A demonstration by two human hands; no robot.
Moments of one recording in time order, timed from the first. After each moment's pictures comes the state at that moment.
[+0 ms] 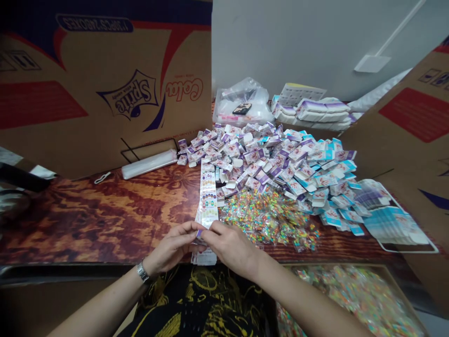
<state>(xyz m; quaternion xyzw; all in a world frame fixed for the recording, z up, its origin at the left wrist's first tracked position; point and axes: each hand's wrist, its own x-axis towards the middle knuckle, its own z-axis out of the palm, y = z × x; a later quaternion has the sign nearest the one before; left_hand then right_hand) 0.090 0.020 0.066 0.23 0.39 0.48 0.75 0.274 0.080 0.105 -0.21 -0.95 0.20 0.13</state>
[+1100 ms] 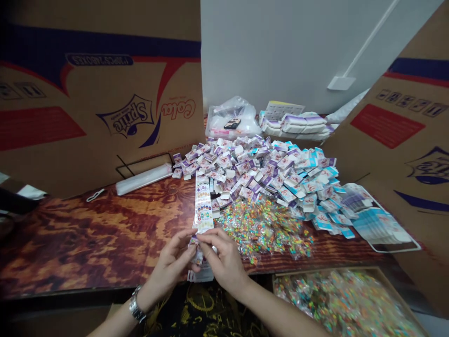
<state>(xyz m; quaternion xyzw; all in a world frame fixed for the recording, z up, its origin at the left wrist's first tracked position) 0.107 0.008 0.073 0.36 0.49 0.51 0.61 0.258 0.056 0.088 -0.36 -0.74 0.44 0.37</state>
